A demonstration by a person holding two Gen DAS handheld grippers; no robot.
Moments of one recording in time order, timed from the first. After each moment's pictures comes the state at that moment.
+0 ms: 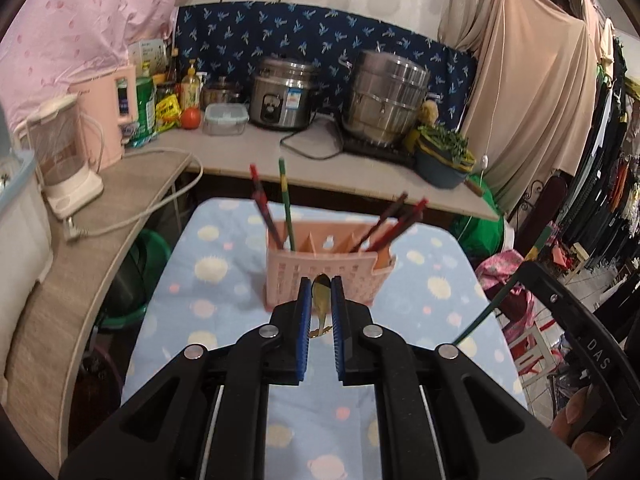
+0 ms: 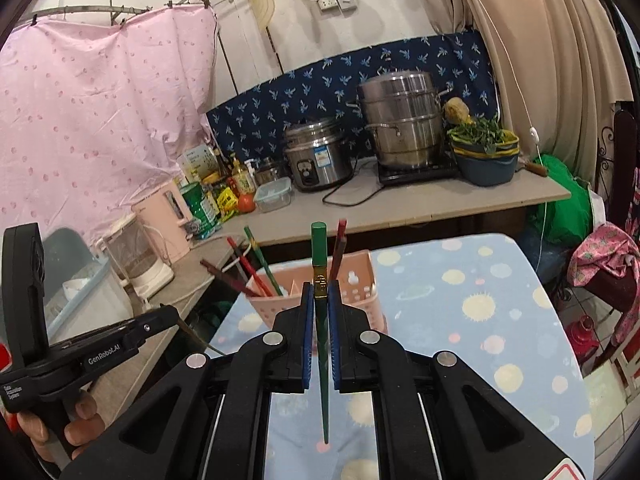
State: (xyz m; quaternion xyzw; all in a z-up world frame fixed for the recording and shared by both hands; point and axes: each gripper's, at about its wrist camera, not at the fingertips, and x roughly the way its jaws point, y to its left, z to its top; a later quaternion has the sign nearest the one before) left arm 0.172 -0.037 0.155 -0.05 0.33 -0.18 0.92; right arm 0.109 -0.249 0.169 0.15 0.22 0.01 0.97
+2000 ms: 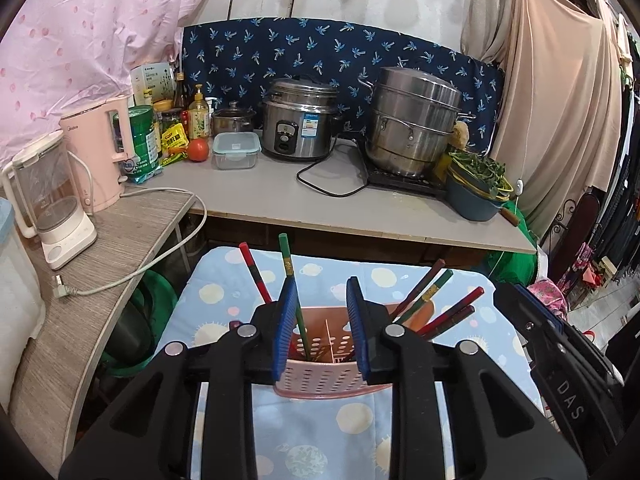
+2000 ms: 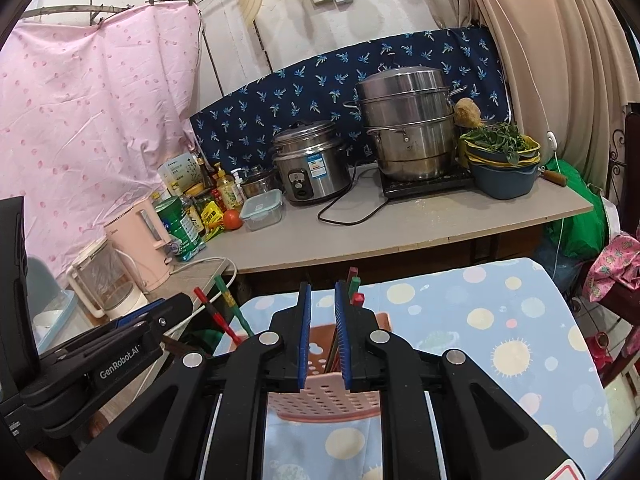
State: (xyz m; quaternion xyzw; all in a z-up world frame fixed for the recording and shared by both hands) left arm 0.261 -0.073 0.153 -0.04 0.31 -0.13 0.94; right arm 0.216 -0.245 0.148 0.15 0.24 0.00 0.96
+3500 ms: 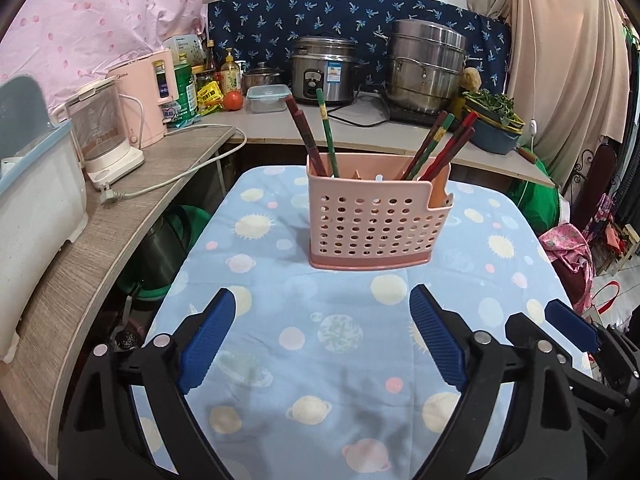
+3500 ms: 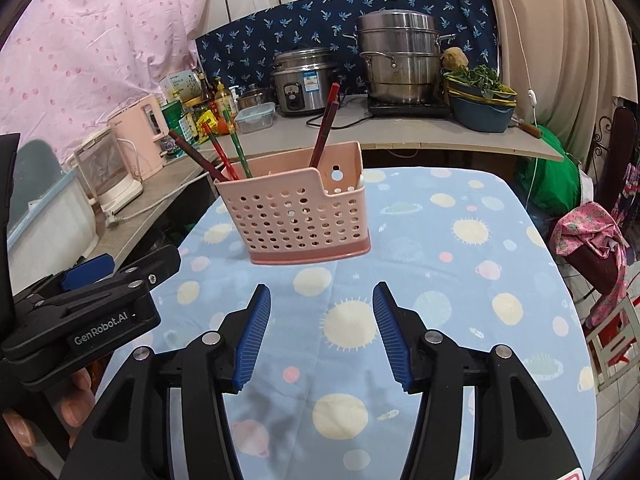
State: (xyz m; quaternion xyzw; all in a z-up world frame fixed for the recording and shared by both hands) left arm 0.135 -0.052 0.073 0.01 0.35 -0.08 0.93; right arm 0.089 -0.218 0.065 0.09 0.34 -0.01 0.93
